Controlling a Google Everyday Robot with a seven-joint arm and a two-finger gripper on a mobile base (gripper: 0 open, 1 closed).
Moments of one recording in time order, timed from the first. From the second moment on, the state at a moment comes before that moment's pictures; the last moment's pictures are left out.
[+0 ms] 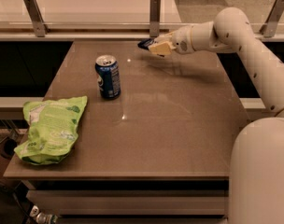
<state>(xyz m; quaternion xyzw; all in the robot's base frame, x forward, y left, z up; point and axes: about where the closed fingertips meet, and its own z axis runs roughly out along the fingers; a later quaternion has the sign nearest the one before) 0.801 -0.064 0.871 -0.44 0.71 0.26 0.49</state>
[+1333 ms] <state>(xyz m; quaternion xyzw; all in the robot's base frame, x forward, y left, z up) 0.794 -0.063 0.959 -0.48 0.66 0.22 0.53</state>
